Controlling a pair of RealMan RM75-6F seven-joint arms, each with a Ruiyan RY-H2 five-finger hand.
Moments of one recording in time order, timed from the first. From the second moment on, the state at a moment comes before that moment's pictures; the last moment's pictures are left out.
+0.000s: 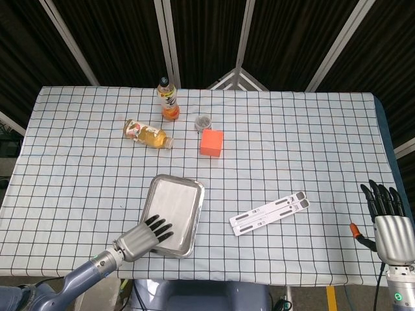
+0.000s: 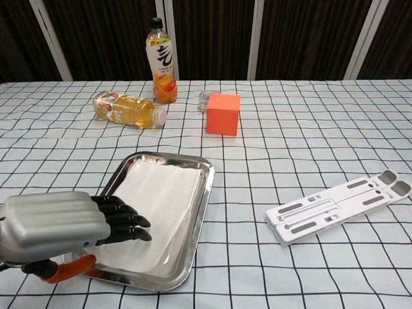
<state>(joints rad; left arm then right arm) -0.69 -1.37 0.15 -1.81 1.33 0.81 0.73 0.05 -1.16 0.08 -1.58 -1.55 1.57 -0.04</state>
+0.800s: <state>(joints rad) -0.43 -1.20 0.13 -1.83 1.54 1.40 0.48 0.05 -1.16 0.08 -1.57 -1.56 1.58 -0.06</state>
